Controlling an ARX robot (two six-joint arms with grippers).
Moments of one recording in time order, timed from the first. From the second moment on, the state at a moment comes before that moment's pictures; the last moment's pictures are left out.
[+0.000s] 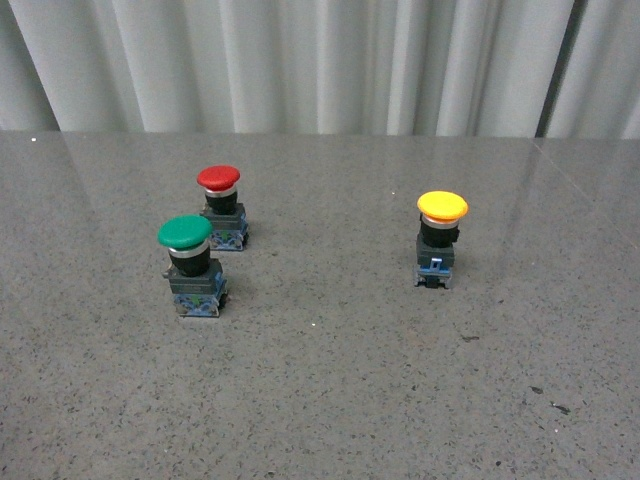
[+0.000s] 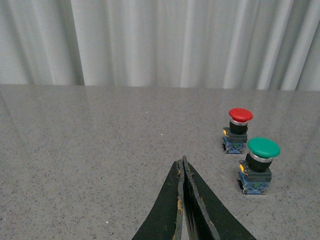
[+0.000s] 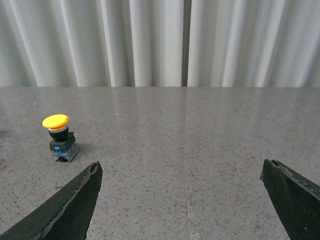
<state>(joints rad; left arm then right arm) 0.00 0.36 0.01 0.35 0.00 0.00 0.00 0.00 0.01 0.00 0.00 0.00</state>
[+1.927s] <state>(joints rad) 0.00 0.01 0.01 0.00 0.00 0.00 -0.03 0.02 0.02 -0.03 -0.08 0.01</state>
